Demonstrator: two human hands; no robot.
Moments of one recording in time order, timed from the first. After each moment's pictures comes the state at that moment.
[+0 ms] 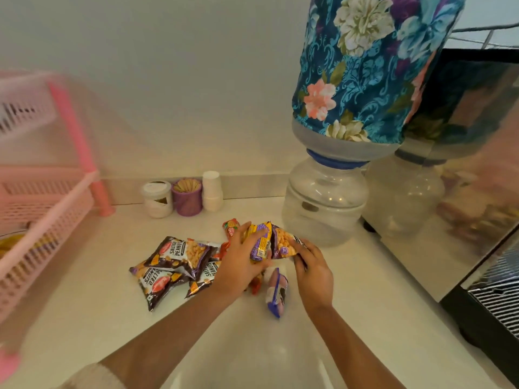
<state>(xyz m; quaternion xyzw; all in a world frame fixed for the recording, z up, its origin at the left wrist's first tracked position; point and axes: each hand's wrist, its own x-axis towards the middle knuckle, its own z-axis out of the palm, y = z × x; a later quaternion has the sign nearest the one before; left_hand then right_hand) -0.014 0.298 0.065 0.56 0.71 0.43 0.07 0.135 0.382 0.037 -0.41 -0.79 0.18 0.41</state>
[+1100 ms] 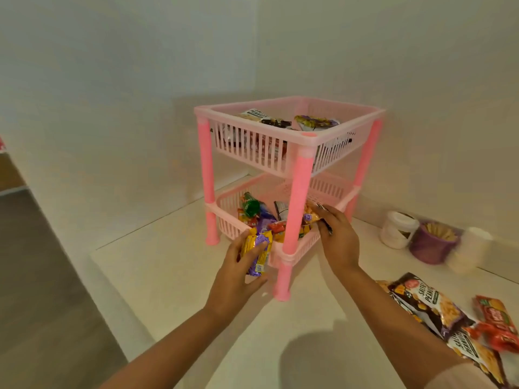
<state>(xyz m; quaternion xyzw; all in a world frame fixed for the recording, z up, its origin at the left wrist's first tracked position) -0.163 -0.108 0.067 0.28 0.84 0.40 -0.23 -0.193 0.126 0.113 -0.01 -0.89 0.28 0.35</state>
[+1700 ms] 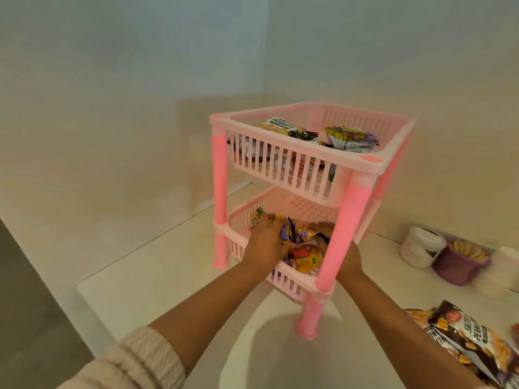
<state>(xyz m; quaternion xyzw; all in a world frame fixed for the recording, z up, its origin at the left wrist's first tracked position) -0.305 -0.083 0.115 0.22 0.91 0.35 -0.09 -0.263 0.090 0.100 -0.13 -0.84 0.48 0.21</state>
